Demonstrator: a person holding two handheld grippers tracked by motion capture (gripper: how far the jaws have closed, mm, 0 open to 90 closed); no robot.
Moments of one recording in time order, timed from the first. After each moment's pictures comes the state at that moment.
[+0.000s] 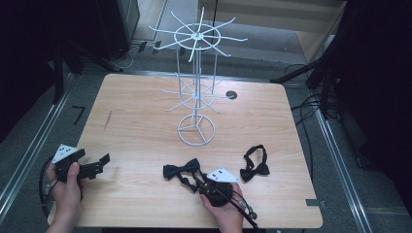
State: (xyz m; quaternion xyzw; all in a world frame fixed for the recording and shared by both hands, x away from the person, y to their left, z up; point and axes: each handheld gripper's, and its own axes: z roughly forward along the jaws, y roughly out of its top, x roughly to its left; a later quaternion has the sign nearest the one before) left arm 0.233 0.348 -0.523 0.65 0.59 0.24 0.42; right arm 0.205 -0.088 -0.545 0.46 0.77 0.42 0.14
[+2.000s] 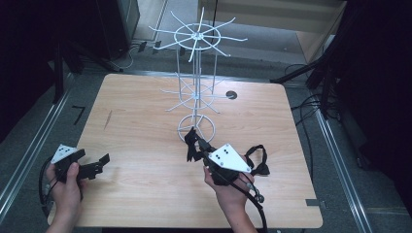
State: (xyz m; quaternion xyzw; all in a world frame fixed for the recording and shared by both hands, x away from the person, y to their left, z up) left arm 0.232 0.350 -0.523 0.65 0.59 0.23 0.42; right arm 0.219 -0.085 -0.428 0.34 0.71 0.53 0.30
